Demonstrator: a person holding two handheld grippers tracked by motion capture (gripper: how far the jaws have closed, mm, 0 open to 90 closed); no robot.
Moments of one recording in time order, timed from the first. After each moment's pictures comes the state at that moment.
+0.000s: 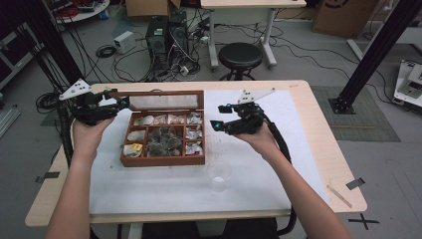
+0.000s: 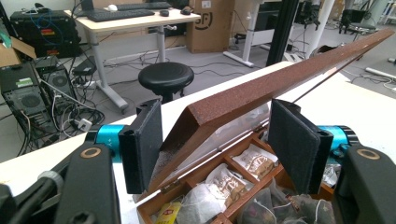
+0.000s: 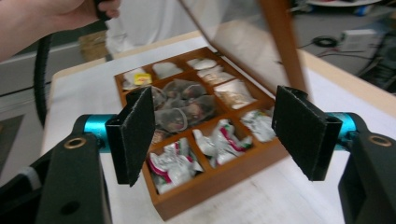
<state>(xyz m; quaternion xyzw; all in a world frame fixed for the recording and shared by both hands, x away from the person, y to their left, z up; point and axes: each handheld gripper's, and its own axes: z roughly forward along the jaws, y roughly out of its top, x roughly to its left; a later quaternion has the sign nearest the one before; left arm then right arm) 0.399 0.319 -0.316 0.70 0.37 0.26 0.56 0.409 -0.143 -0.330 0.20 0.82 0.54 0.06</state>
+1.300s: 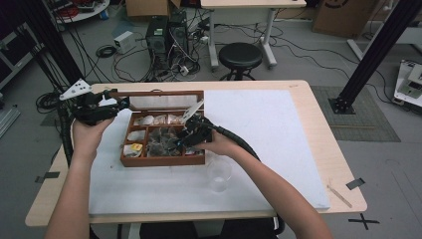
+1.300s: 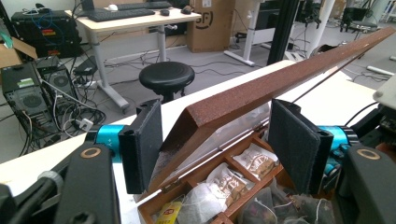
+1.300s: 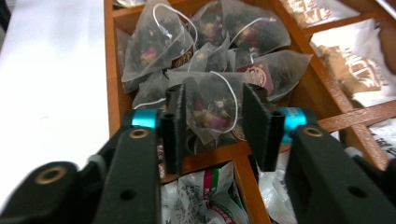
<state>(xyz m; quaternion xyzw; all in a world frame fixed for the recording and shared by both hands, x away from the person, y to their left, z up) 0.399 0.319 -0.316 0.70 0.37 0.26 0.56 0.436 -0.011 -0.398 0.11 0.92 0.38 0.01</state>
